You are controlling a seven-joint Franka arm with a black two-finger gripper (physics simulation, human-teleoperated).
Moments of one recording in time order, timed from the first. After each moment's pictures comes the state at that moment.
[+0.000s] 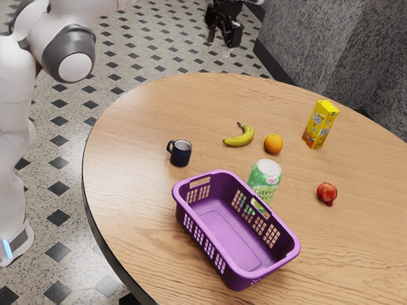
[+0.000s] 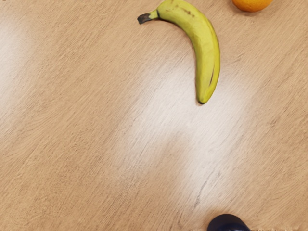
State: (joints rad) arm -0.39 0.21 0.77 -1.11 -0.13 1.33 0.11
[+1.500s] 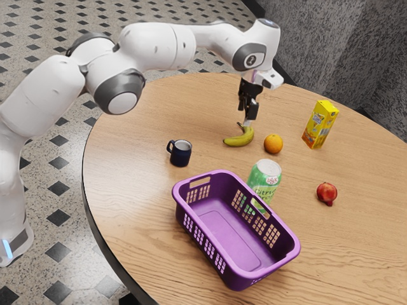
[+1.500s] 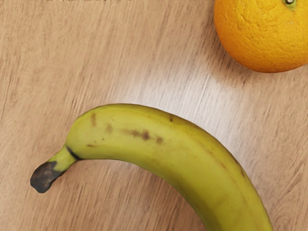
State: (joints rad) arm -0.02 0.62 0.40 -1.12 -0.24 1.78 0.48
